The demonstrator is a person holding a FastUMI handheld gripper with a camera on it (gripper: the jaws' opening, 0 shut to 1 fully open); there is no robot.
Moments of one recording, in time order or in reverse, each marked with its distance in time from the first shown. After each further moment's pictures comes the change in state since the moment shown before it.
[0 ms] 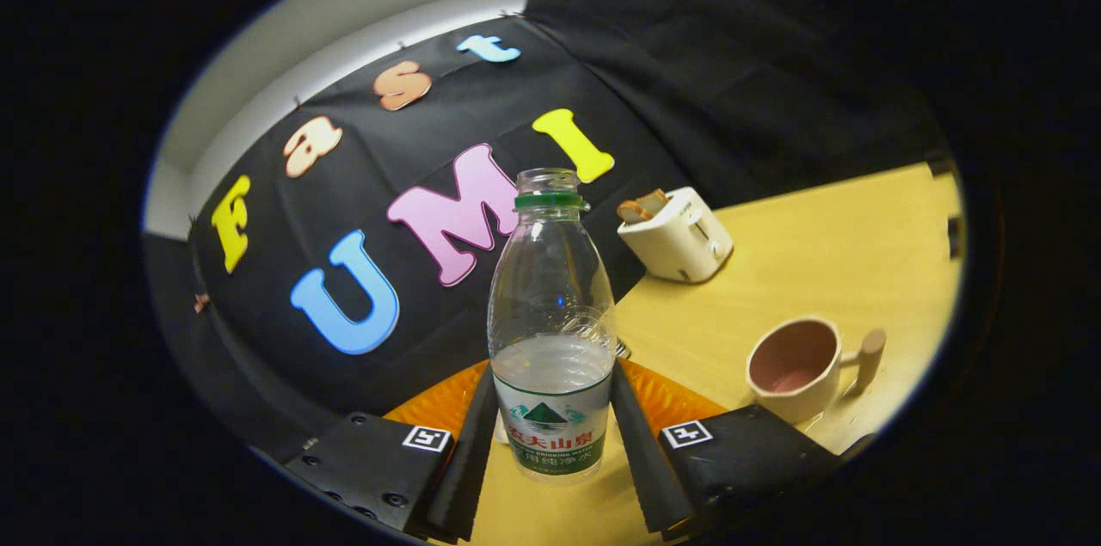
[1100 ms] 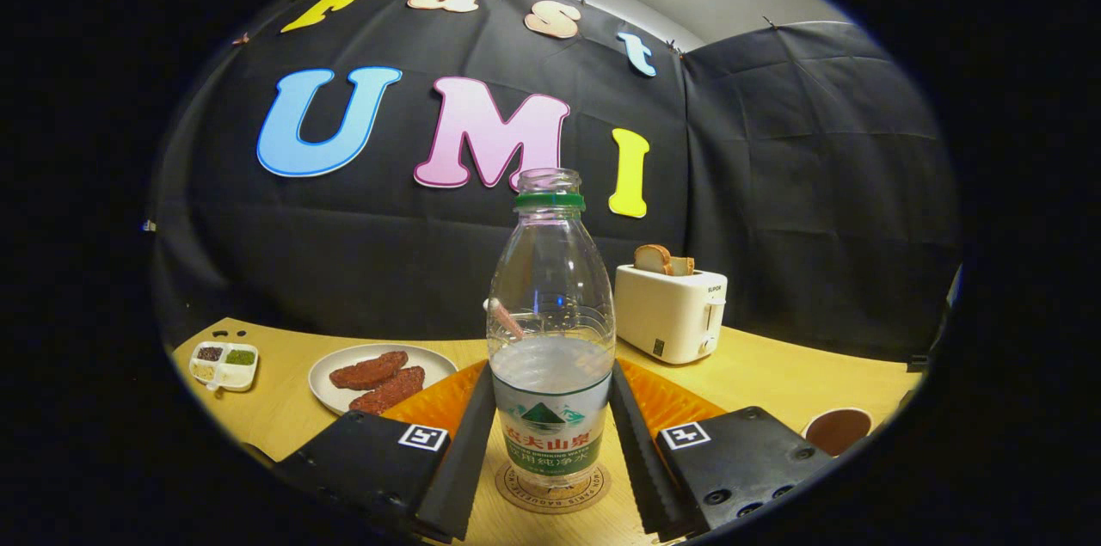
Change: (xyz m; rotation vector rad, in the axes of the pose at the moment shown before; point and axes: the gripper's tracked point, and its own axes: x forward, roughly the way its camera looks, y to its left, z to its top) arm 0.112 -0.001 -0.094 -0.619 -0.065 -0.154
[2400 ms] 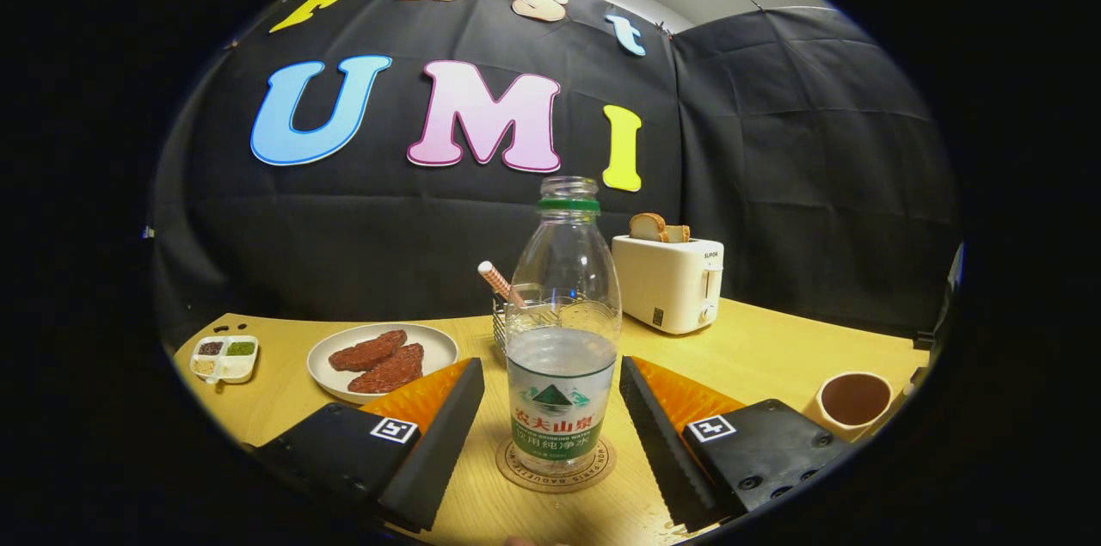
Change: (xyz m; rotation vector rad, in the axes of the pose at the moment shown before) arm -0.017 0.001 -0.022 0.051 0.061 -0.011
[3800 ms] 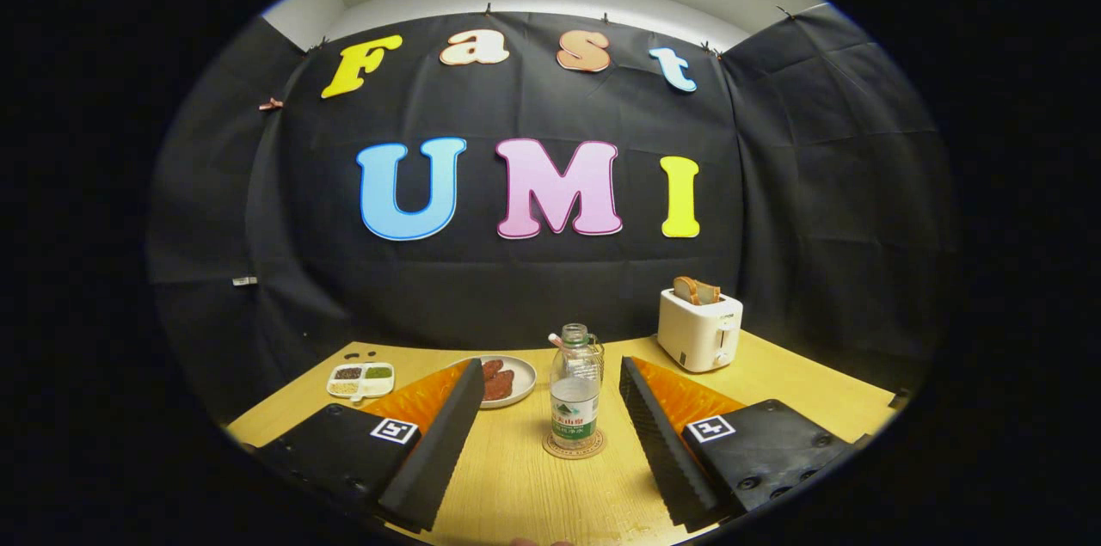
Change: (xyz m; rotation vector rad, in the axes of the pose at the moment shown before) arm -0.153 -0.040 0.150 0.048 -0.051 0.351
